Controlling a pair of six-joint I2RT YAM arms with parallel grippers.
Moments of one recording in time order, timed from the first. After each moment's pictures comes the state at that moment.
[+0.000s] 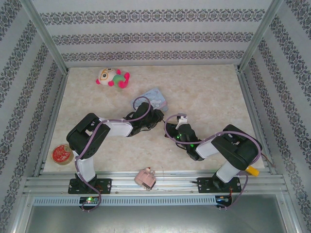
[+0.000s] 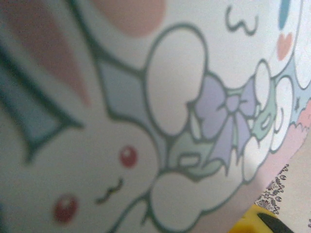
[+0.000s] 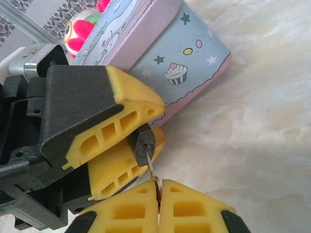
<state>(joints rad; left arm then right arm) -0.67 1.87 0.93 0.33 0.11 -1.39 0.71 1.63 0.32 0.96 0.11 0.79</state>
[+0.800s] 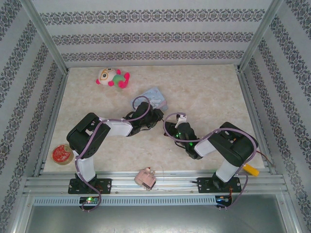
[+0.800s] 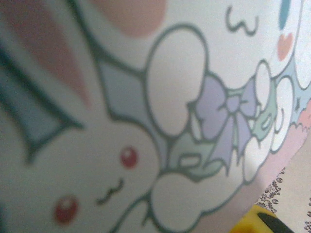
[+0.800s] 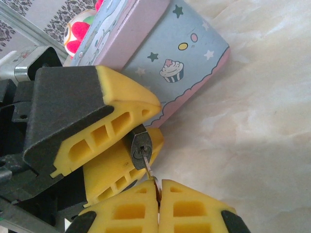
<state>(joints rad) -0.67 1.87 0.93 0.34 0.11 -1.39 0.69 1.69 0.35 0.99 0.08 0.82</state>
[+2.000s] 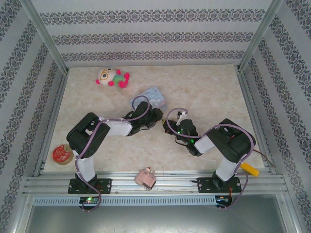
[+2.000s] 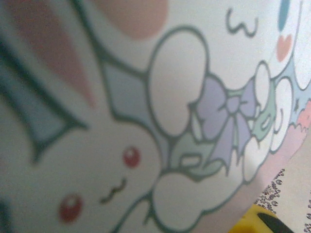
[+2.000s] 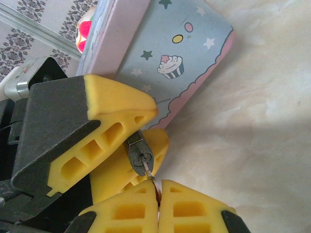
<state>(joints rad) -0.66 1.87 0.93 0.34 0.11 -1.39 0.62 1.73 0.37 1.02 -0.09 0.94</state>
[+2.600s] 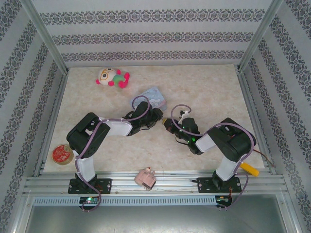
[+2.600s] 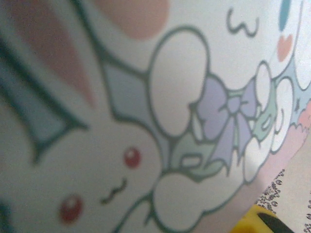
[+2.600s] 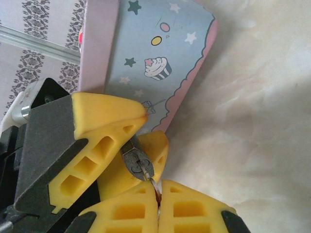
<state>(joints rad) -0.66 1.87 0.93 0.34 0.11 -1.39 0.57 1.74 0.38 1.03 -0.18 1.11</state>
